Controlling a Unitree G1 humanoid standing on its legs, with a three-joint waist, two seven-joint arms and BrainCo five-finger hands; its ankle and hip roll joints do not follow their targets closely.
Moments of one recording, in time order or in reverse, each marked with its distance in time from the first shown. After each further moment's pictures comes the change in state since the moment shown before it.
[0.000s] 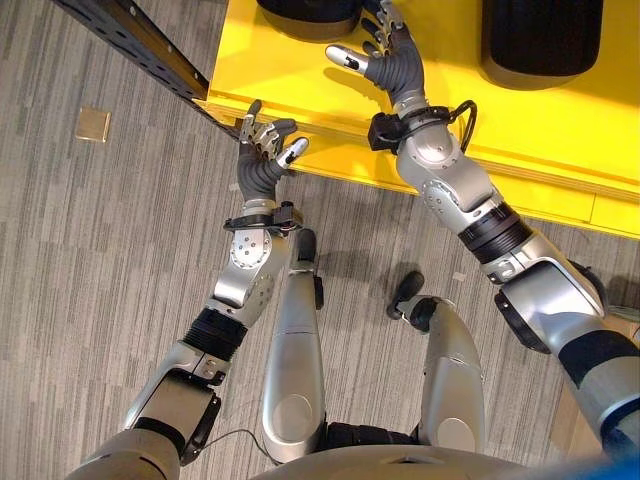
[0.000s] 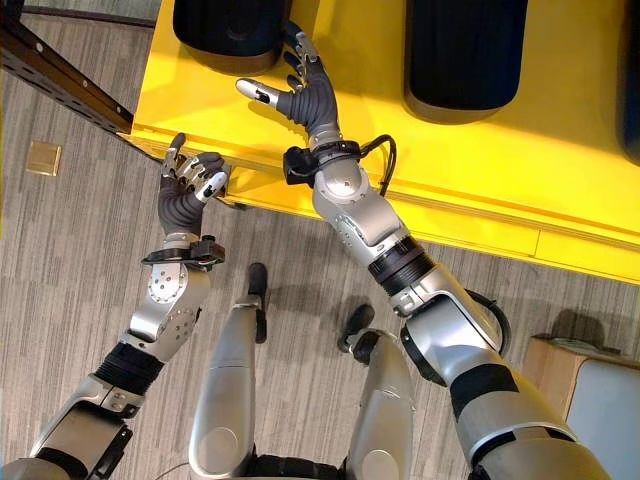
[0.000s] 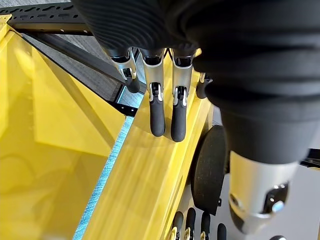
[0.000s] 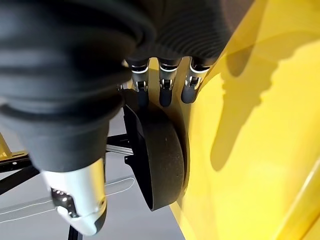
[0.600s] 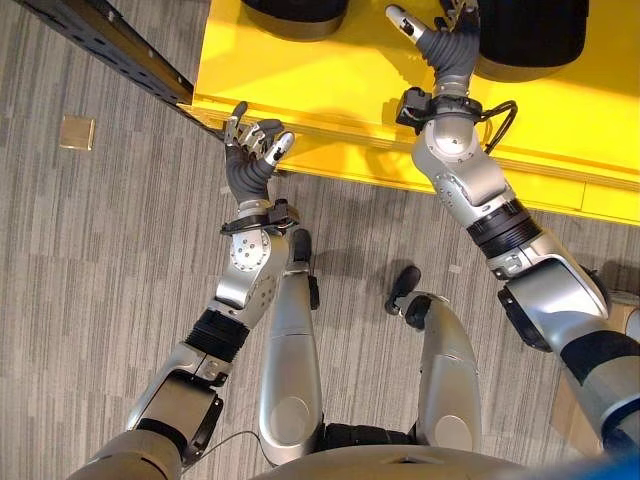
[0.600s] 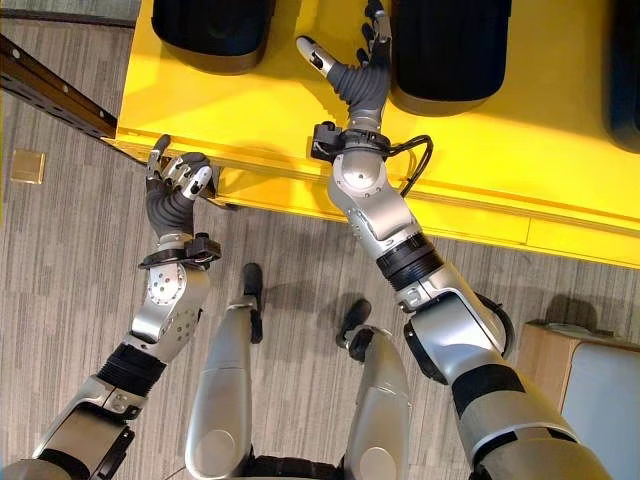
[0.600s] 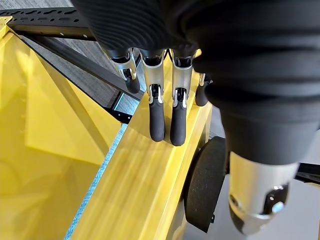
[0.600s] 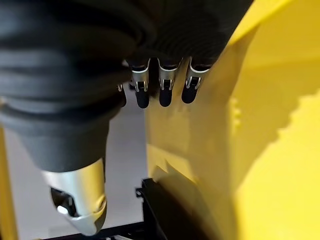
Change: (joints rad) left arm 0.005 -0.024 0.003 0.000 0.000 -0.062 0.124; right arm 0.006 -0.023 -0.095 0.017 -0.123 -0.092 -0.305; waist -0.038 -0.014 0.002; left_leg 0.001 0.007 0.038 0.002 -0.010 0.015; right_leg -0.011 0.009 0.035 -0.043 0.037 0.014
